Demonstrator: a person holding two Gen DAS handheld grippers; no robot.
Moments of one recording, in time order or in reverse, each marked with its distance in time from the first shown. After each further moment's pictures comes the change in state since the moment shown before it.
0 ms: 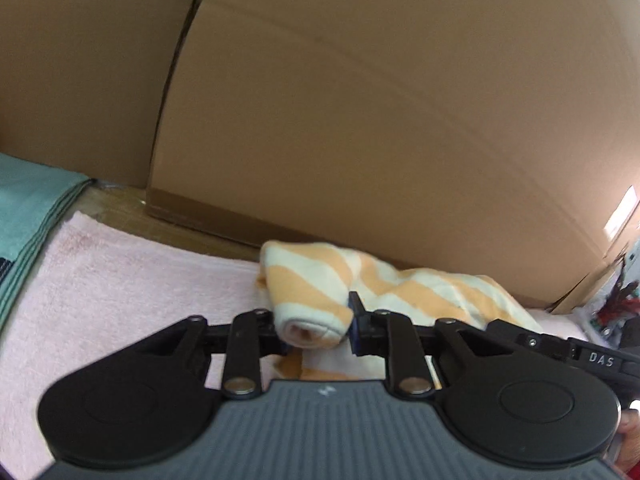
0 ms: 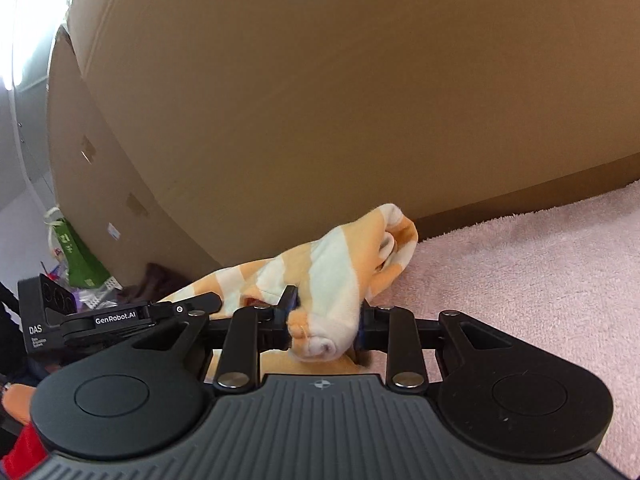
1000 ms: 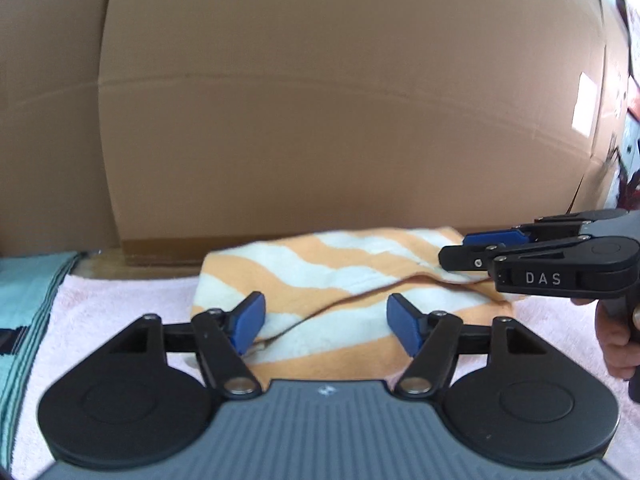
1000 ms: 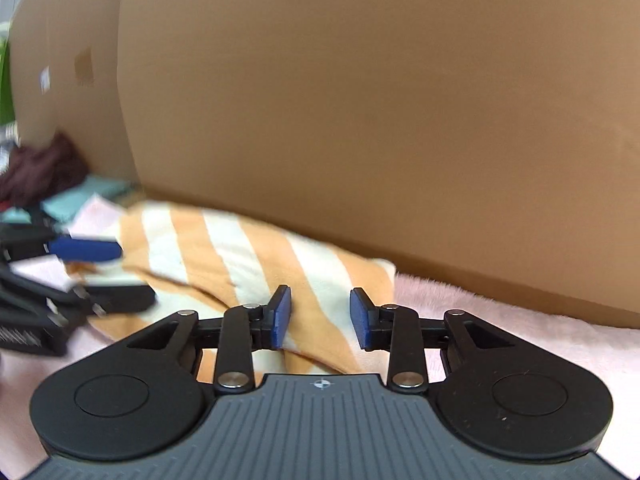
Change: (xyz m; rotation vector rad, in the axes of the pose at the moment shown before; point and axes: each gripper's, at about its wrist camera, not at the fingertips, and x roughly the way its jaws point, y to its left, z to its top) left arm -0.009 -0.057 -0.039 0.353 -0.074 0.062; right arm 0.026 0.071 -0.006 -0.484 0.024 -0.355
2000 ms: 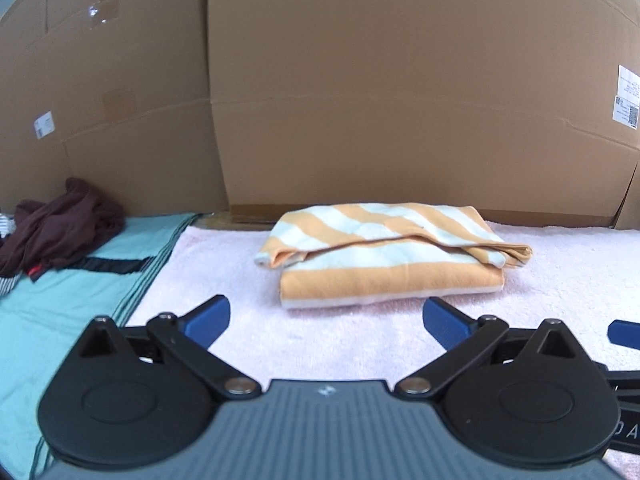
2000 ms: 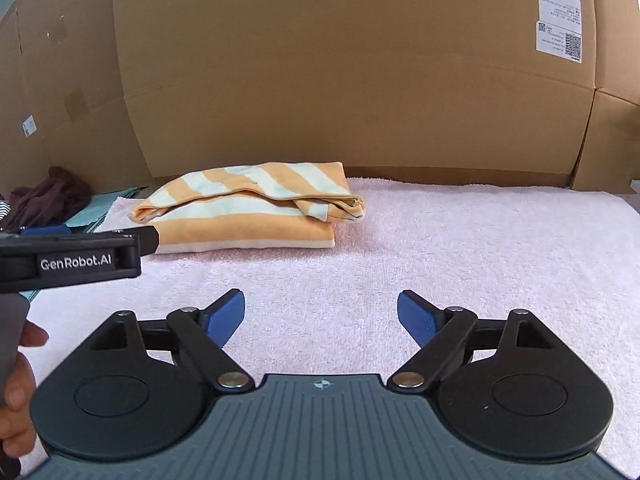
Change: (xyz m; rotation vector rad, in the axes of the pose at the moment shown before) left arm -0.095 -0.091 -0.014 -0.065 0.076 0.385; right arm -0.134 0.047 -0.068 0.240 0.052 -0.152
